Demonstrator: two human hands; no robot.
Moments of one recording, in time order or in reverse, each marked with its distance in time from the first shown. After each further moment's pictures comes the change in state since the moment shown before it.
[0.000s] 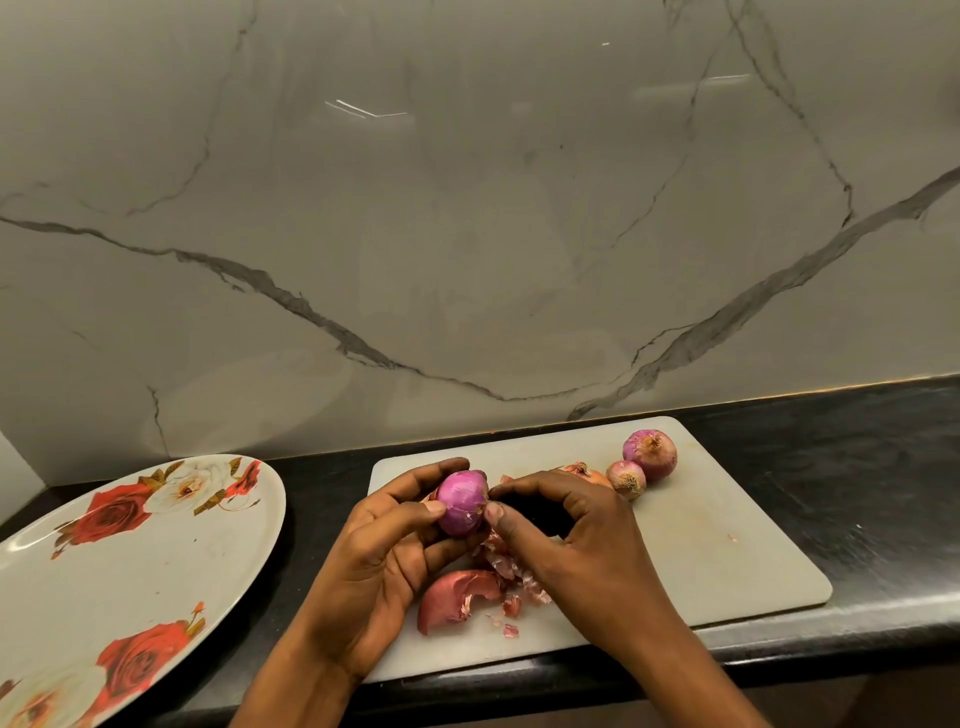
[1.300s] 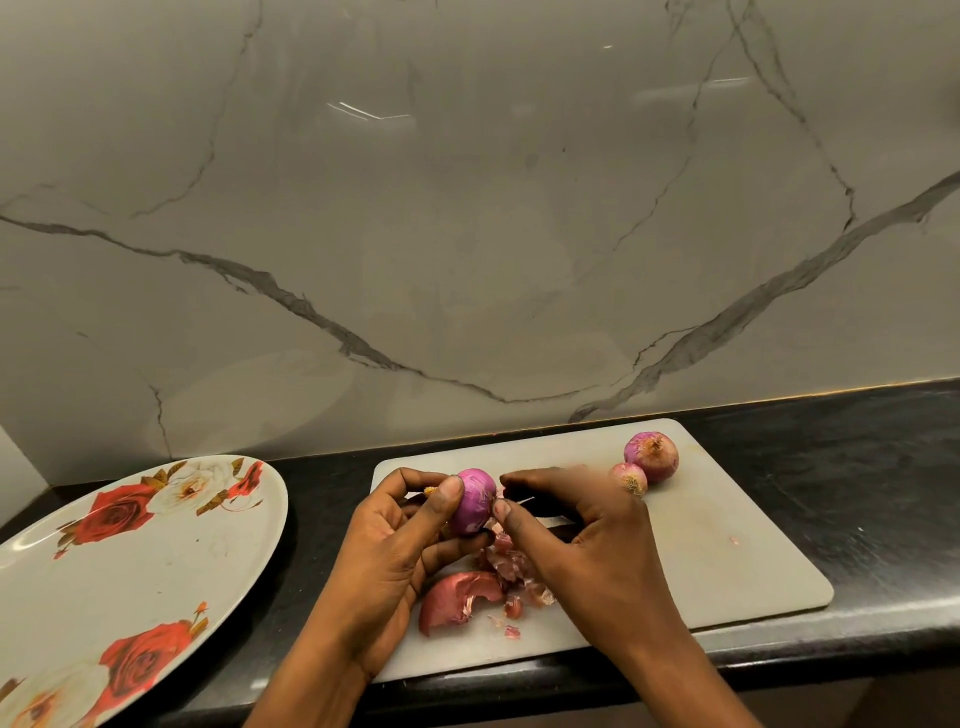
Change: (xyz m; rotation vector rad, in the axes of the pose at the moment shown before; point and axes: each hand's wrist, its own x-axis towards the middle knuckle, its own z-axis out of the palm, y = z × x) left_hand 0.004 -0.005 0.009 0.138 0.179 0.062; right_hand -0.003 -0.002 0.000 -0.022 0.085 -0.059
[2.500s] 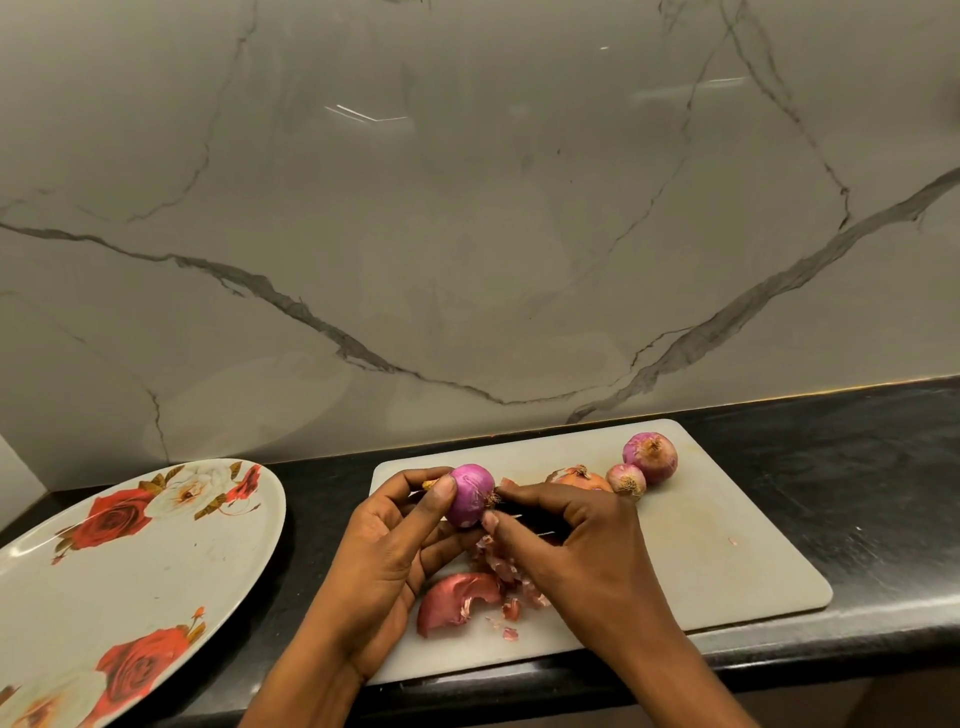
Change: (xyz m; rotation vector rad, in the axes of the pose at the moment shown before) left_hand 0.006 -0.003 -0.005 -0.038 -0.019 -0.016; right_hand 0.000 -0.001 0.001 0.041 -0.055 0.062
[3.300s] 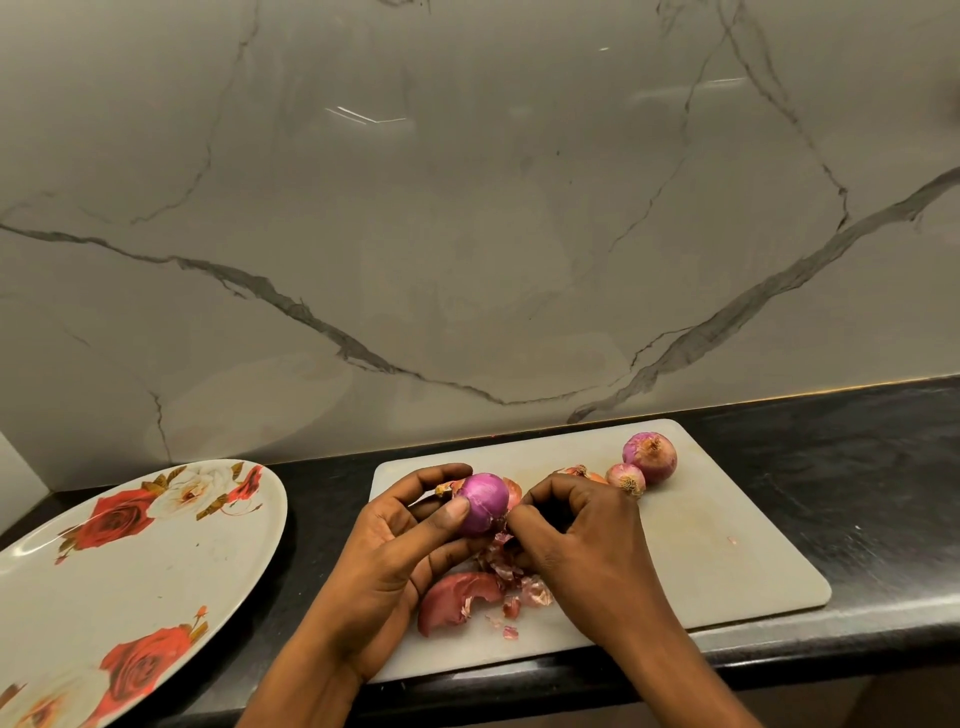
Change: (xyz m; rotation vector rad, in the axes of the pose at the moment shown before) left_hand -0.004 0.002 -0.002 0.079 -0.099 -0.011; right_hand 0.005 0.005 0.003 -0.038 0.046 0.182
